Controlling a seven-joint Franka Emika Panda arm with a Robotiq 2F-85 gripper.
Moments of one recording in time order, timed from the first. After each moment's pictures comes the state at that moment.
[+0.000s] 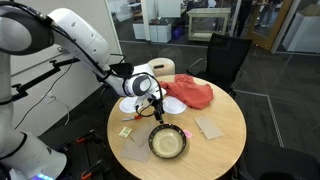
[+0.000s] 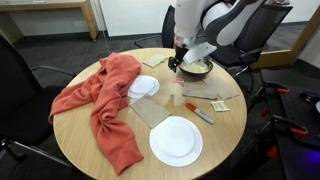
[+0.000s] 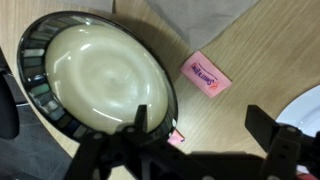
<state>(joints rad) 0.08 0.53 -0.16 -2.12 -0.60 2.69 1.08</state>
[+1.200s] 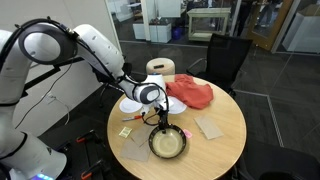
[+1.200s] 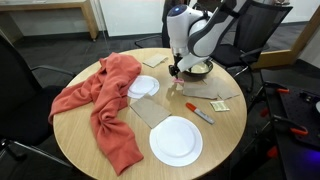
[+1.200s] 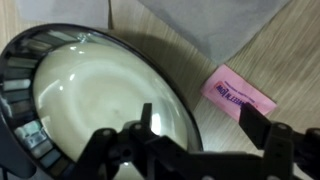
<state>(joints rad) 0.11 0.72 -0.23 -1.96 -0.31 2.60 0.93</state>
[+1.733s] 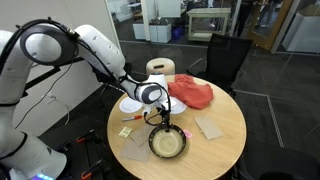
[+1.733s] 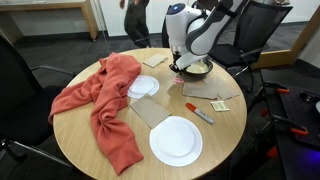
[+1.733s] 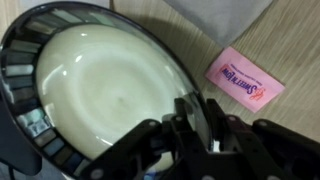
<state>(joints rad) 0.11 0.73 -0.25 -1.93 -0.31 2.59 0.93</state>
